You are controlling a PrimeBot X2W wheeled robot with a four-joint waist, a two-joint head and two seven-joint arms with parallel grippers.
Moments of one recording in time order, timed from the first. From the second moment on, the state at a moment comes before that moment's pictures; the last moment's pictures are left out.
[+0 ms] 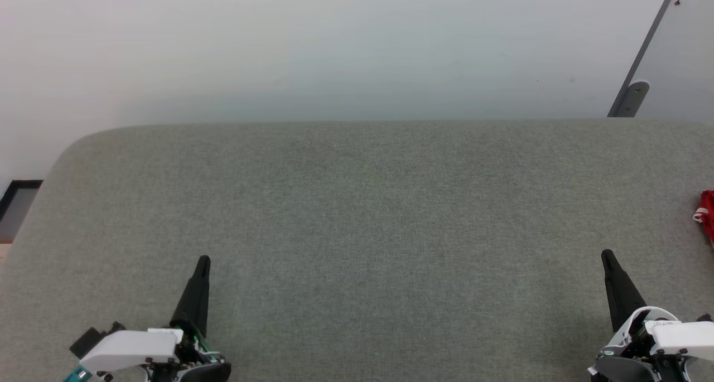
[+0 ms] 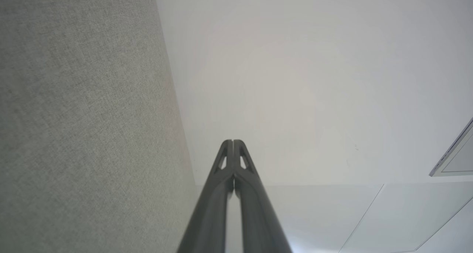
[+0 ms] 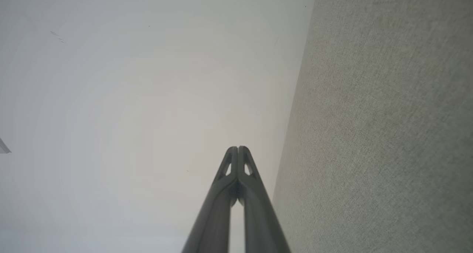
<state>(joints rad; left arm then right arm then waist) -0.10 0.06 0.11 0.25 -1.62 -0.13 0.11 -0.11 -0.05 -0.11 0.25 1.61 0.13 0.11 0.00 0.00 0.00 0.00</state>
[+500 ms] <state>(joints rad) -0.10 0.06 0.11 0.25 -1.62 -0.13 0.11 -0.11 -0.05 -0.11 0.25 1.61 0.13 0.11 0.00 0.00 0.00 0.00</state>
